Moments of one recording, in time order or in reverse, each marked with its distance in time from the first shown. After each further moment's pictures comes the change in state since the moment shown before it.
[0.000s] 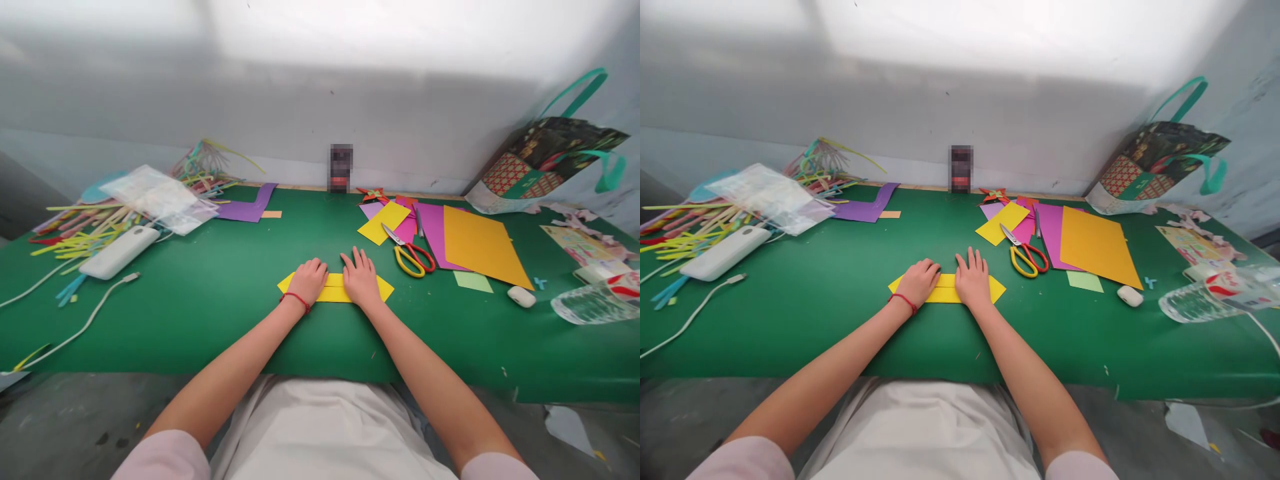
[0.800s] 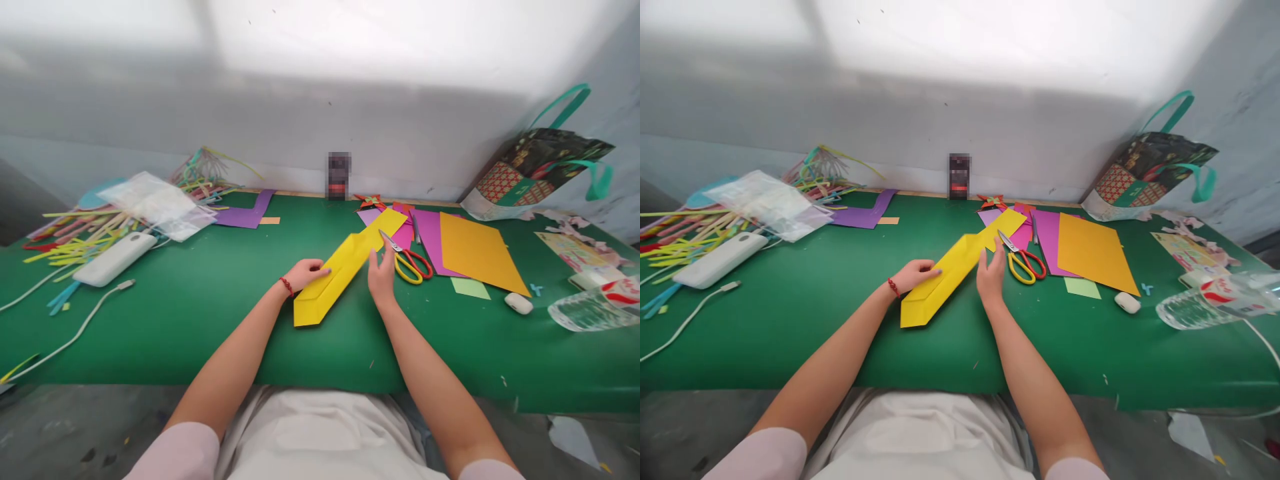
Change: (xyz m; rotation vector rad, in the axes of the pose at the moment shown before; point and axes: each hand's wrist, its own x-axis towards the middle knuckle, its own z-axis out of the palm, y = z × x) left_hand 0.028 -0.027 -0.012 -1.038 -0.197 -0.183; right_hand 0.027 0.022 -0.031 0.625 0.429 0.269
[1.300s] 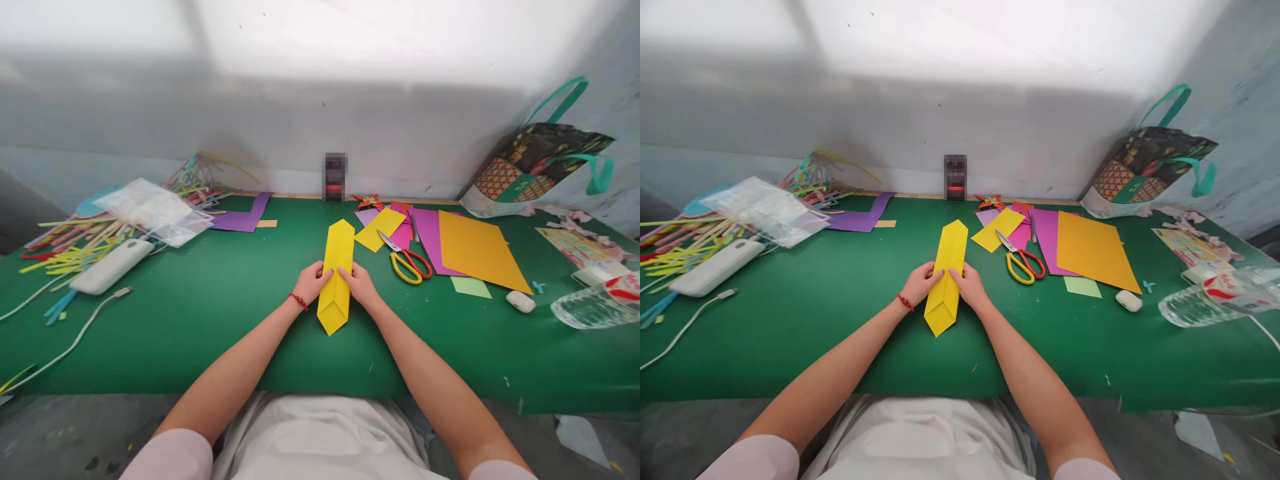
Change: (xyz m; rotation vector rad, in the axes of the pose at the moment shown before) left_hand 0.000 0.000 0.035 -0.016 0.262 0.035; right_hand -0.022 0.003 0.022 0.384 -0.532 0.271
